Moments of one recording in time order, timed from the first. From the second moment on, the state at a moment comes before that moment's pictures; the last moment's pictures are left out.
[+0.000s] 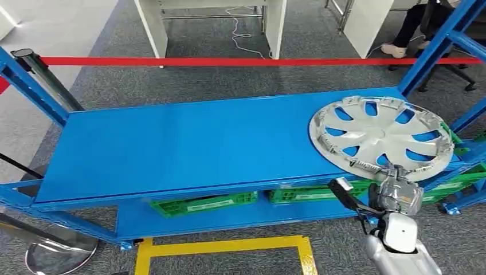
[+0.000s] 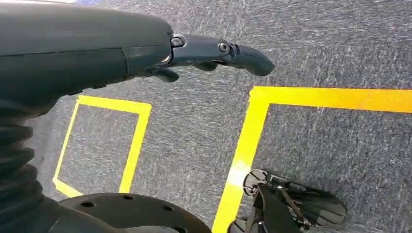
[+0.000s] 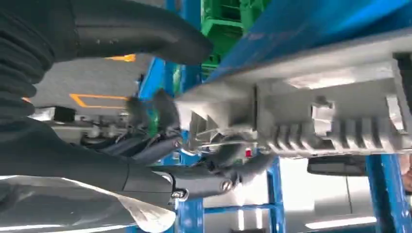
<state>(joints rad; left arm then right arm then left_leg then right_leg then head) -0.11 -0.23 1.20 -0.23 -1.09 0.40 -0.08 -0.11 -0.12 0.16 -1.15 1.51 -0.60 0.17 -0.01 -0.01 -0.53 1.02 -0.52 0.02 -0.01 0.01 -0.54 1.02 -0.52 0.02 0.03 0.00</state>
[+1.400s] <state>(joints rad) -0.11 -0.23 1.20 -0.23 -1.08 0.40 -0.08 -0.09 -0.11 0.20 -1.21 1.45 -0.62 0.13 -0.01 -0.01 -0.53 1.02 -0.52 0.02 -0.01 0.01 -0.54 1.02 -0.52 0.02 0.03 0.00</state>
